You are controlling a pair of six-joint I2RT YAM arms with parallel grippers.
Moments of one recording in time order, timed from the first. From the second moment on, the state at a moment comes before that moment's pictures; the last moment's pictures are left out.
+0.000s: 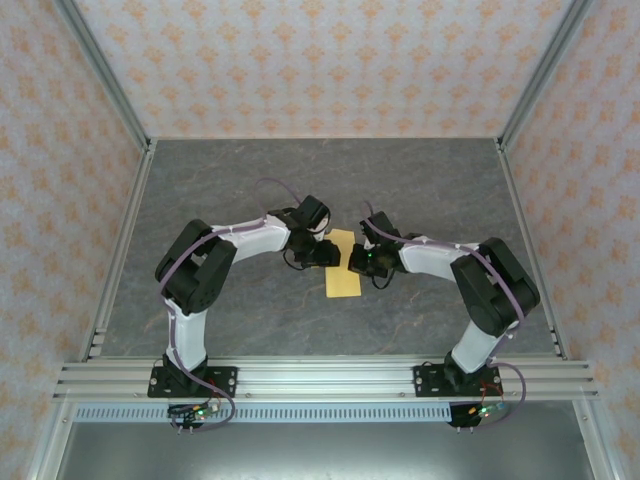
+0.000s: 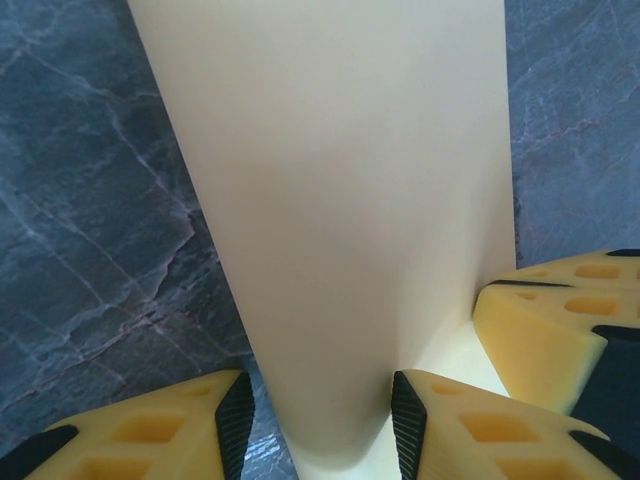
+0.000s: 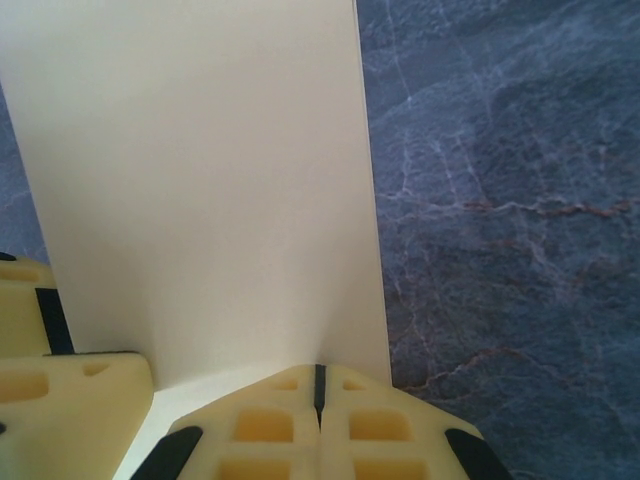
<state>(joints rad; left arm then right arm) -0.59 1.95 1.26 -0.50 0.32 -0.56 0.55 1.69 0.85 -0.23 -0.24 0.72</state>
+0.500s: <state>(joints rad) -0.58 1.76 1.24 -0.45 0.39 -0.58 0.55 1.71 0.87 -0.27 -0.24 0.72</state>
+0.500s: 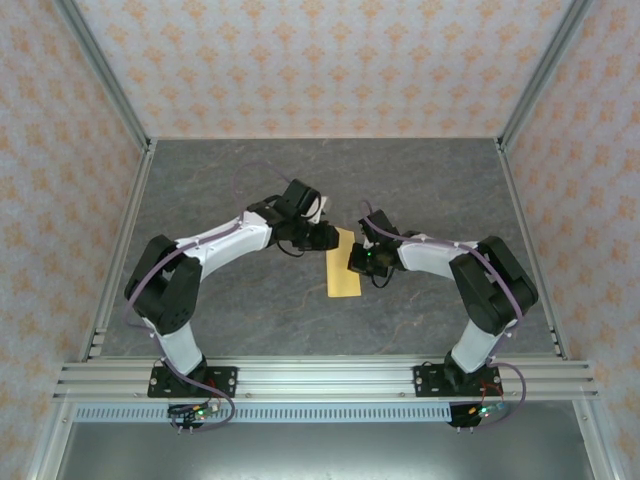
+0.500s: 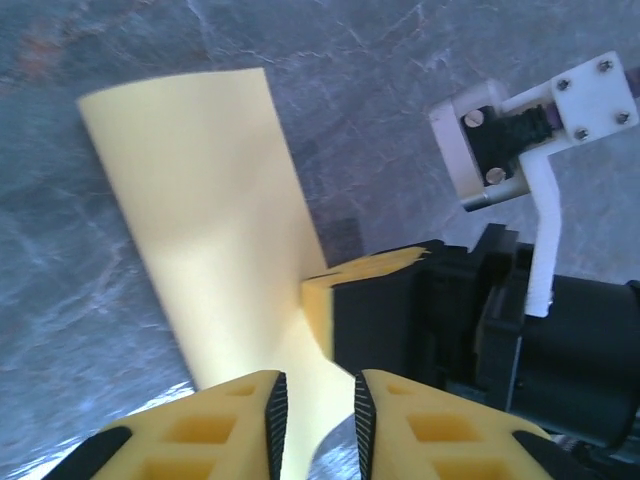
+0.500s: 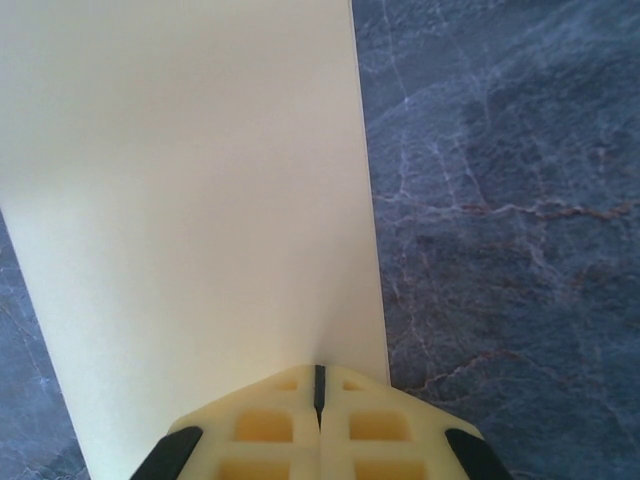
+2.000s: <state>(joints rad) -0.48 1.85 1.09 -0.31 0.51 -0.59 0.55 1.72 0.90 -0.31 -0.24 0.69</state>
